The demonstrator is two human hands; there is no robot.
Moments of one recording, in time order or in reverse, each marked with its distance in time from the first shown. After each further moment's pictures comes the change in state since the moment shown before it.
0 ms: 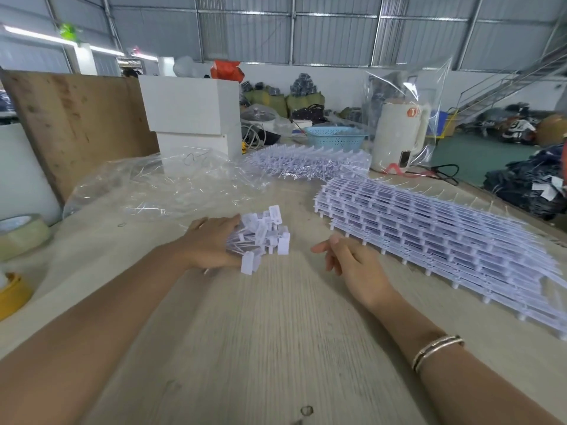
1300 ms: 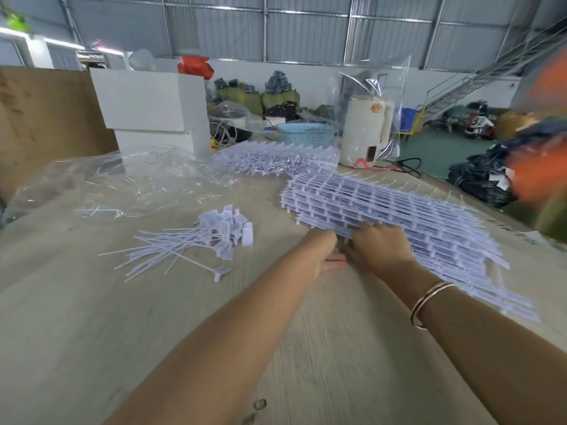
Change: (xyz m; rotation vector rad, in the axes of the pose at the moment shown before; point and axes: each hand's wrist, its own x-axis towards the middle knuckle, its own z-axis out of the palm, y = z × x) left_hand 0.040 0.244 0.037 -1.548 -0.254 -0.391; right_hand 0.026 0.048 -0.086 -1.446 -0.038 -0.070
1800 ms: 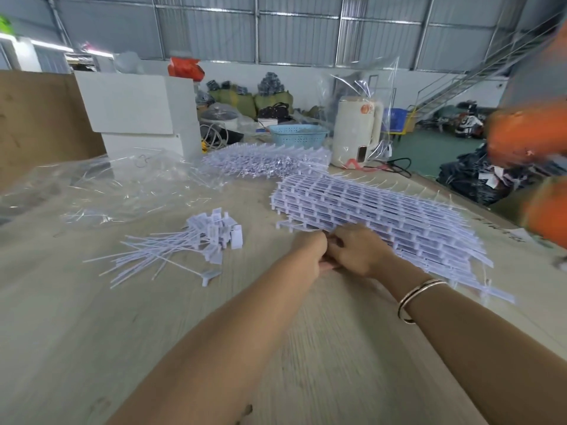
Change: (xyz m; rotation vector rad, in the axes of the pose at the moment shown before) left_hand 0.008 -0.001 0.011 -0.112 0.138 -0.022; right_hand 0.005 0.002 0.005 0.554 -0.207 0.023
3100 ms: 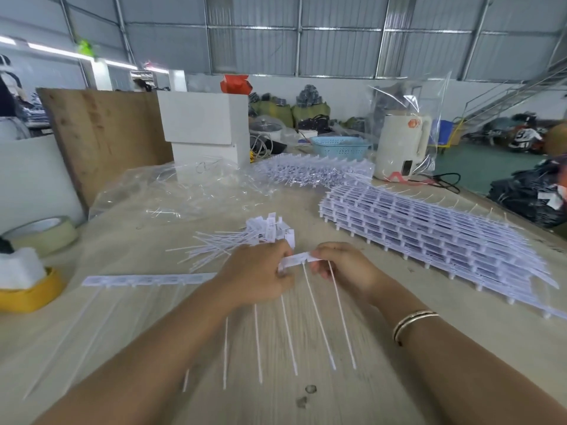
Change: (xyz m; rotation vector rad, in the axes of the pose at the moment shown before) left_hand -0.085 0.017 -0.179 1.578 0.127 0.720; right_hand -0.025 -0.119 0.003 1.242 -0.208 -0.085
